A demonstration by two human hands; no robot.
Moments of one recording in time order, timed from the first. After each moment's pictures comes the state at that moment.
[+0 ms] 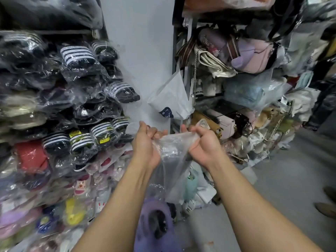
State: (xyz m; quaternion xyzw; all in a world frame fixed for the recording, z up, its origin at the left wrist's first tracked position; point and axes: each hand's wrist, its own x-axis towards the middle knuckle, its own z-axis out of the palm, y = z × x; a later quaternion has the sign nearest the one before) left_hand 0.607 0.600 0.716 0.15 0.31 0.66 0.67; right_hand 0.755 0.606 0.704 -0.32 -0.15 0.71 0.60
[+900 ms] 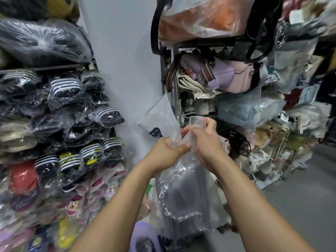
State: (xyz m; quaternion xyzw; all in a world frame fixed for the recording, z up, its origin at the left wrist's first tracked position) left_hand 0.733 0.619 0.743 0.62 0.46 0.42 0.48; right_hand 0.868 0.634 0.747 -0.39 -0.47 0.47 0.64
